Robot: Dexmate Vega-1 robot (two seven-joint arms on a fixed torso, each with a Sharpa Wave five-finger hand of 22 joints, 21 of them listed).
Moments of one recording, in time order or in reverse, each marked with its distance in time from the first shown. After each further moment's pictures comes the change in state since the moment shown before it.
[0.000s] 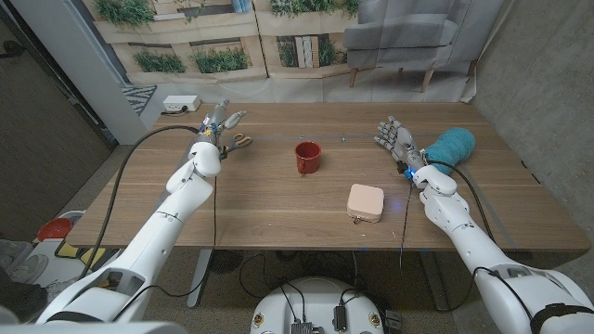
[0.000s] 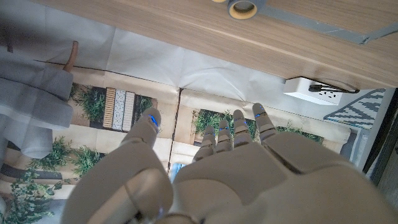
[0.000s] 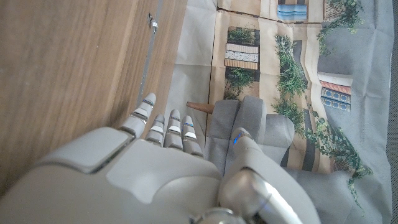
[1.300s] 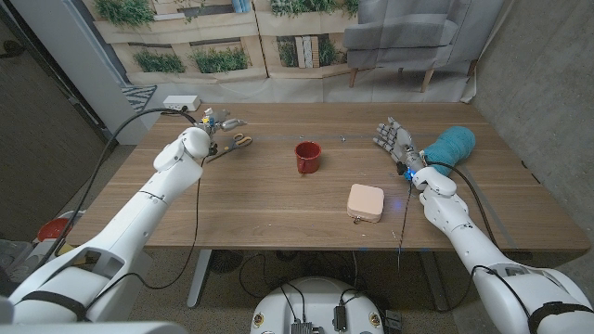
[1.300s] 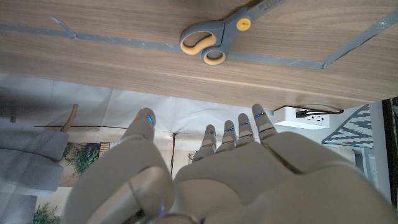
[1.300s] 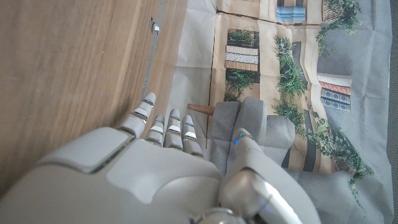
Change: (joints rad) left arm -0.088 0.142 0.082 -0.065 0.021 0.236 -0.348; left_hand 0.048 0.046 -0.171 0.033 0.005 0.035 0.016 -0.004 0.013 -0.036 0.081 0.000 0.119 -0.097 0.052 0.067 0.139 0.000 0.007 -0.051 0.048; right arm 0.007 0.010 0.007 0.030 -0.002 0.015 0.021; right_hand -0.009 -0.008 0.000 0.000 -0.008 0.006 0.005 0.000 0.000 0.009 0.002 -0.004 0.000 0.005 0.005 -0.004 0.000 0.005 0.005 0.000 0.000
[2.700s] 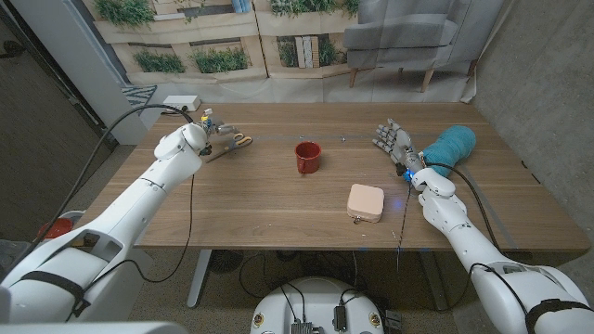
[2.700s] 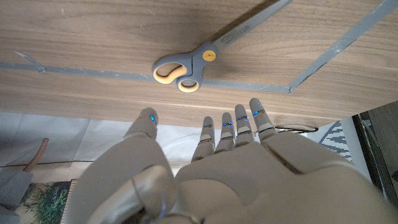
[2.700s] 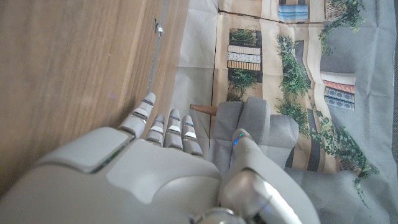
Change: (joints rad) left arm -0.097 0.038 0.088 0.078 0.025 0.121 -0.138; left_hand 0.061 0.018 -0.030 0.013 0.000 0.106 0.011 0.000 0.005 0.092 -0.001 0.015 0.063 0.072 -0.002 0.049 0.115 0.000 0.000 0.194 0.046; right arm 0.013 0.010 0.002 0.038 0.001 0.012 0.011; right_hand -0.012 0.004 0.004 0.004 0.000 0.000 0.000 -0.004 0.000 0.000 0.000 -0.004 0.006 0.000 0.000 -0.004 0.005 0.000 0.000 -0.006 0.000
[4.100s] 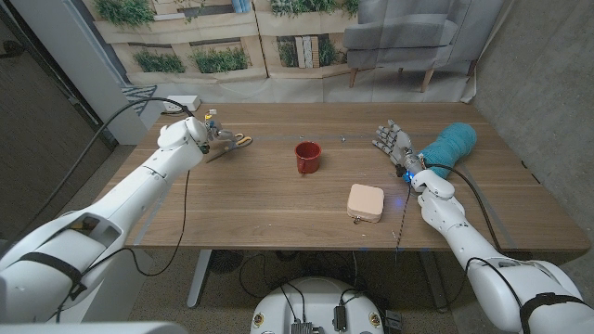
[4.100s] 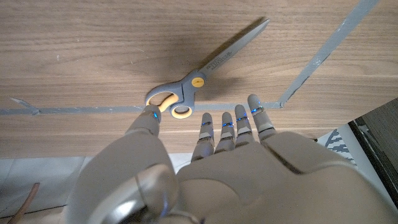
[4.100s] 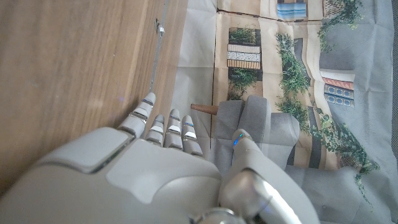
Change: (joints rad) left arm -0.091 0.038 0.104 0.049 0.064 0.048 -0.172; left_hand 0.043 0.004 0.017 0.017 0.016 0.059 0.007 0.008 0.009 -0.004 0.000 0.007 0.021 -0.017 0.000 0.019 0.043 0.000 0.000 0.140 -0.028; right arm 0.025 0.020 0.016 0.072 0.003 0.036 0.037; right_hand -0.008 0.000 -0.004 0.004 0.000 0.000 0.000 -0.005 0.000 0.000 0.000 -0.004 0.000 0.000 0.000 -0.004 0.000 0.000 0.000 0.000 0.000
